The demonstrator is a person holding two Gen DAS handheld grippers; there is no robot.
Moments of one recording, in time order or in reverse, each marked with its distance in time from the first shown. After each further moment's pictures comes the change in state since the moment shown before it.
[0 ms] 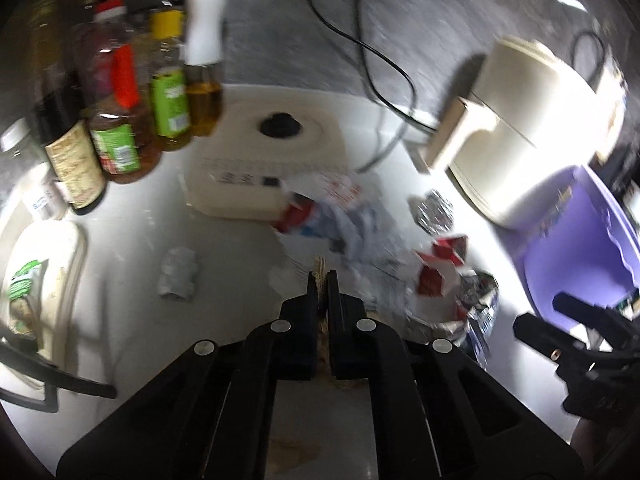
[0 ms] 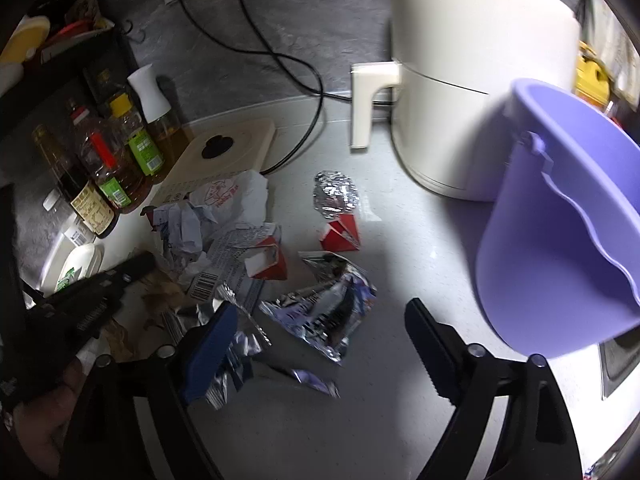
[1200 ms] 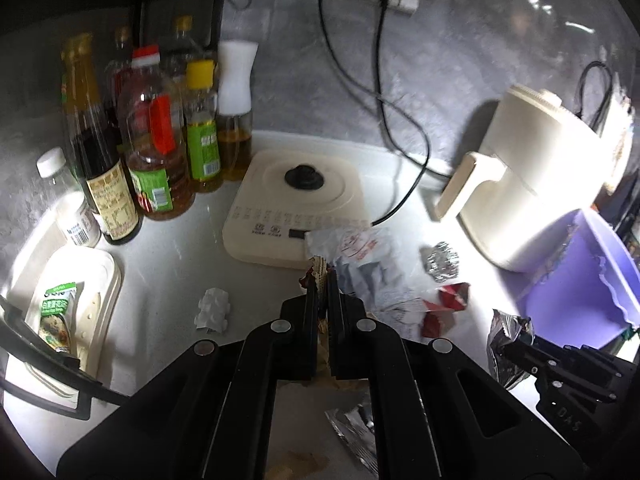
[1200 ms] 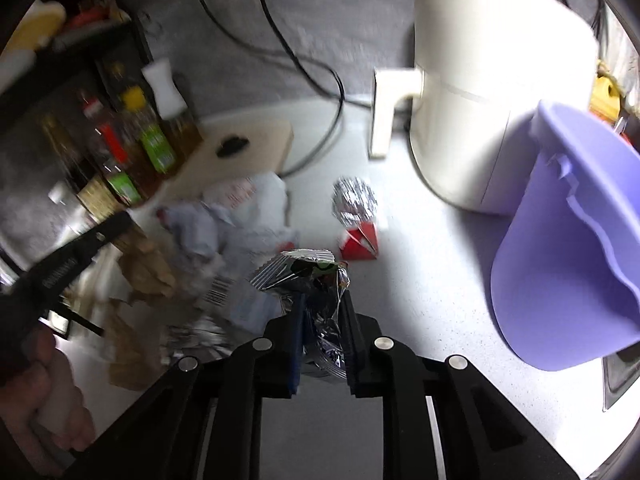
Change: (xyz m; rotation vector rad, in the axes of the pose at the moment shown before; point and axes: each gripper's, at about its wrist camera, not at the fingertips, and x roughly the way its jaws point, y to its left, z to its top) left arm -0.035 -0.002 0.016 -0.017 -0.124 0.047; right arm -0.012 0.008 0.003 -0.031 -0.046 0.027
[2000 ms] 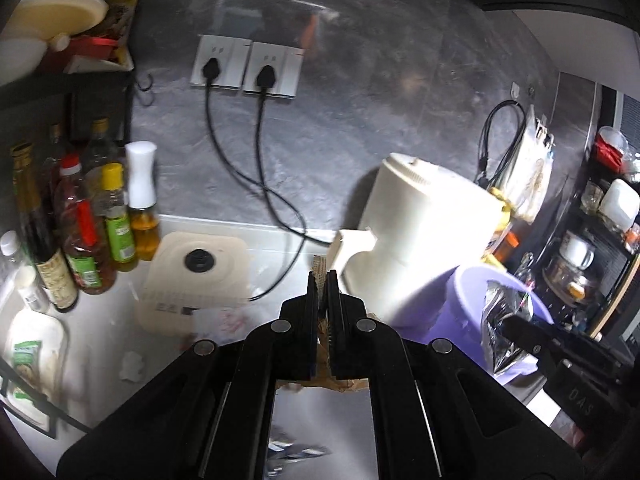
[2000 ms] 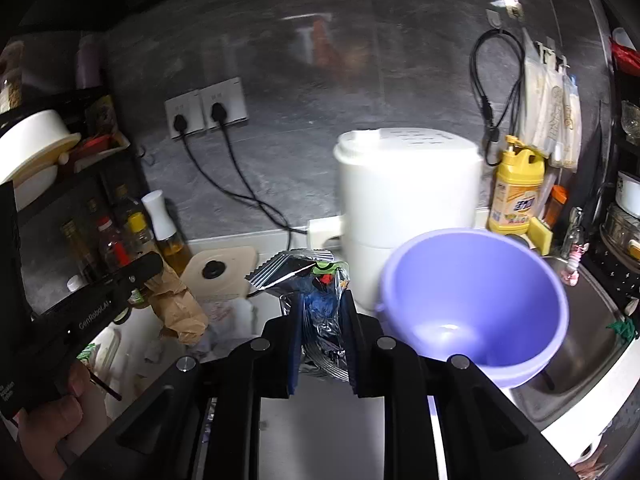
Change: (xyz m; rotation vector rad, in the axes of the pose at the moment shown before) left arm -0.067 -0.095 0.041 0.049 -0.188 -0.246; right arm -0.132 -0.051 0.026 0.060 -0.336 -0.098
